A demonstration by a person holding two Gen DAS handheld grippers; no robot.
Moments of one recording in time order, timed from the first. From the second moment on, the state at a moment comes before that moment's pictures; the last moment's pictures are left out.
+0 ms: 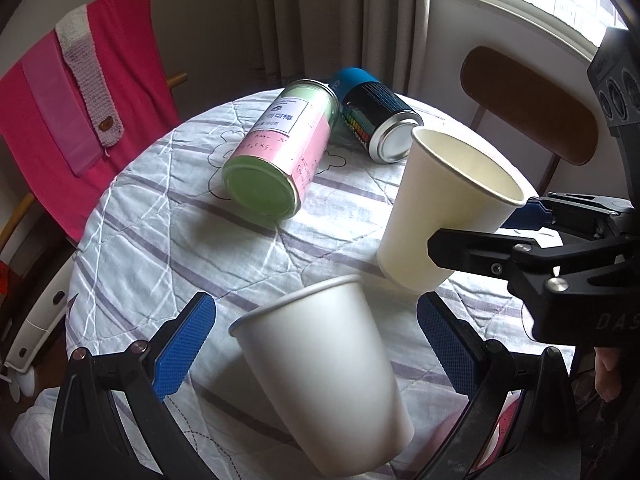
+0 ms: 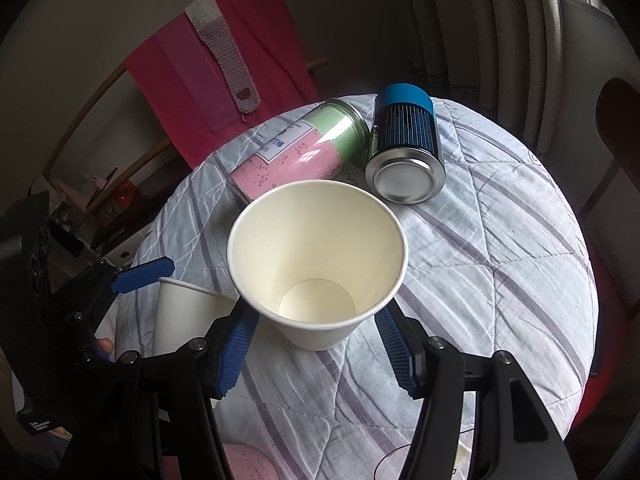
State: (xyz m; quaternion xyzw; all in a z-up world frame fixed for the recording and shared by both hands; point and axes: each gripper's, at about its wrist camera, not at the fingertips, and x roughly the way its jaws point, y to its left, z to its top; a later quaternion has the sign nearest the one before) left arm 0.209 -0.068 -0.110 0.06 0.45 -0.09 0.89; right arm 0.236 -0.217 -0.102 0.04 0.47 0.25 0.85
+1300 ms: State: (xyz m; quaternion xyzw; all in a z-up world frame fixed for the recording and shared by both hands) left arm 0.059 -0.049 -0.022 0.05 0.30 -0.05 0.95; right arm 0.064 -0.219 0.003 0.00 0.31 0.12 0.94
